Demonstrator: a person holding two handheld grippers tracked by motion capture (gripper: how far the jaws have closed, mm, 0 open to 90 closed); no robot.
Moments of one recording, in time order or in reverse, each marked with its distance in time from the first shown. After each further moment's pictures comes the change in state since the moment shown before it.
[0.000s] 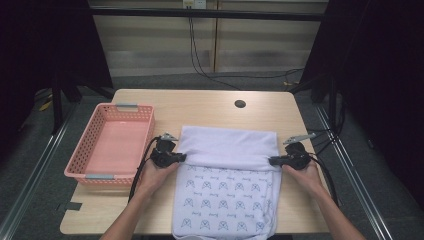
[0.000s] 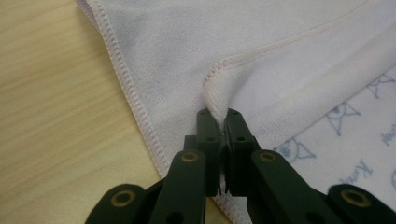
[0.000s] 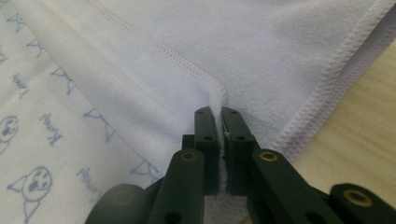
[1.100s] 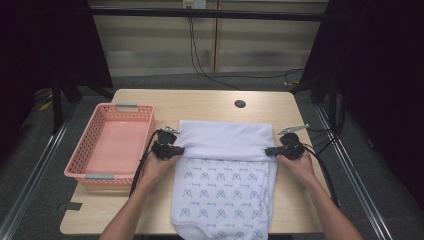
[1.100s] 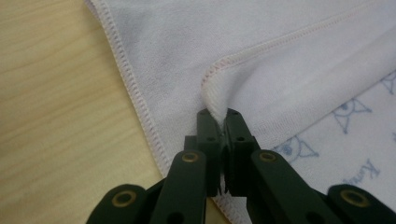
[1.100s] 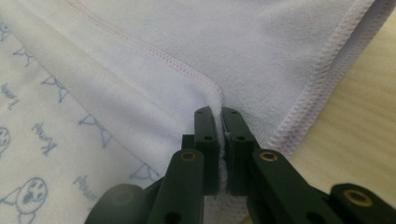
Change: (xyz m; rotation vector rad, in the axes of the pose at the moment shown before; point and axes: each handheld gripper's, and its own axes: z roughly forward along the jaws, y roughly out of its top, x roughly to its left) left arm 0.015 0.020 0.010 0.030 0.072 -0.031; right arm -0.014 0.025 0.018 -0.010 -0.038 0.018
